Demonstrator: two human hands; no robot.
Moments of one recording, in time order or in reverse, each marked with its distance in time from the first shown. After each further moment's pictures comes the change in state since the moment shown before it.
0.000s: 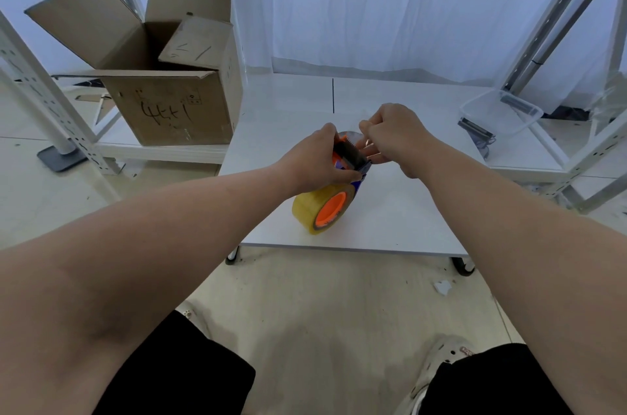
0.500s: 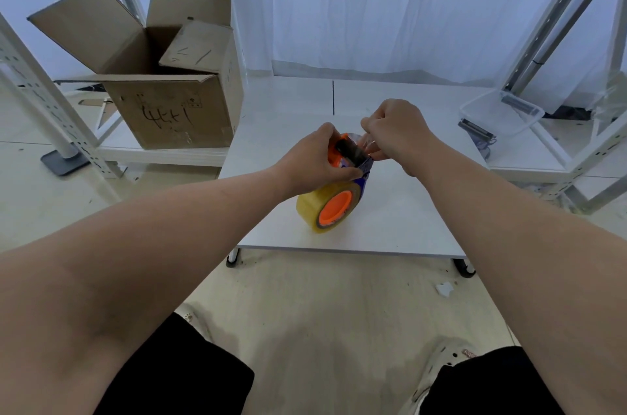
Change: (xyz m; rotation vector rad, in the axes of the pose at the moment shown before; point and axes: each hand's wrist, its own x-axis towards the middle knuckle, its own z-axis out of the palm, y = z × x) left_hand -0.005 0.003 -0.003 -0.159 0.033 0.048; right_hand 0.001 -0.002 -0.004 -0.080 0.096 -0.078
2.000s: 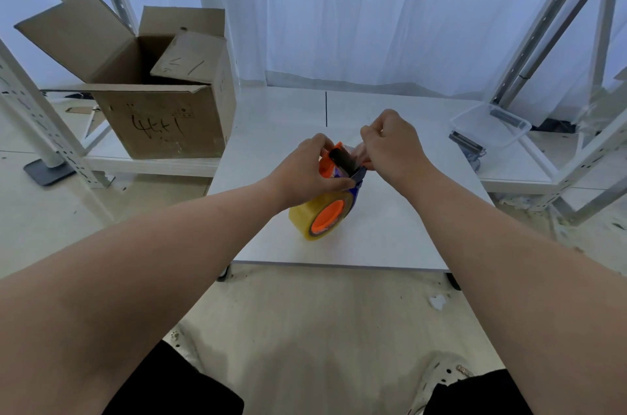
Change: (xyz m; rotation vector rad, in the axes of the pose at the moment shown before) left_hand 0.010 -0.010 0.005 -0.016 0.015 -0.032; right_hand -0.002 0.012 0.001 0.115 0.080 -0.057
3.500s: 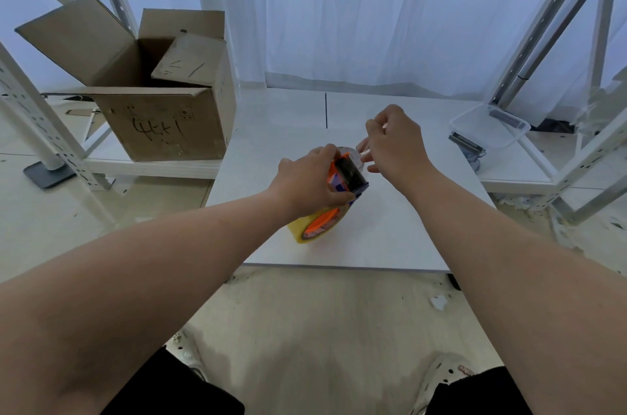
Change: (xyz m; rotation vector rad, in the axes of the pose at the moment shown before) left_hand -0.010 0.009 0.001 0.355 -0.025 0.018; right_hand 0.004 -0.002 0.003 0.029 0.043 0.010
